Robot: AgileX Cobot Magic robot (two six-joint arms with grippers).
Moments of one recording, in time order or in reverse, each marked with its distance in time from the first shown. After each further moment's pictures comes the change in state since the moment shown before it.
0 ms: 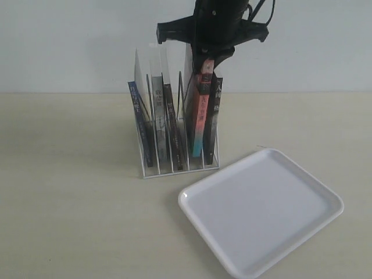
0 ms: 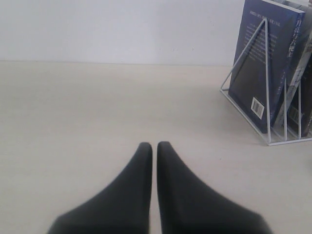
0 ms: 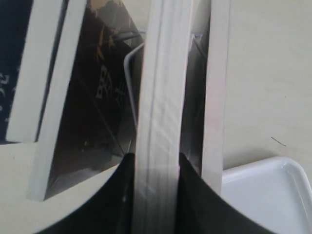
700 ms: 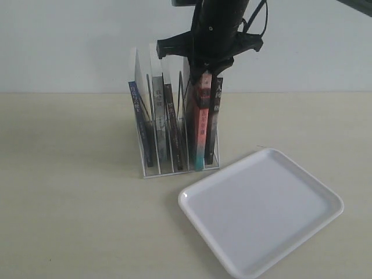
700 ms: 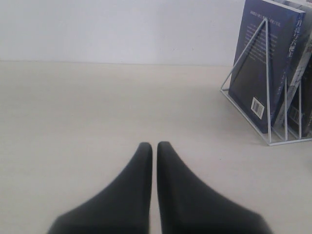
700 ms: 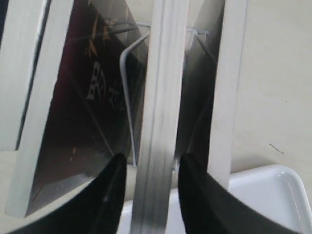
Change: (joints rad) left arm 0.000 0.000 0.000 0.000 0.000 0.000; right arm 0.000 0.038 0.000 -0.006 -0.011 -0.044
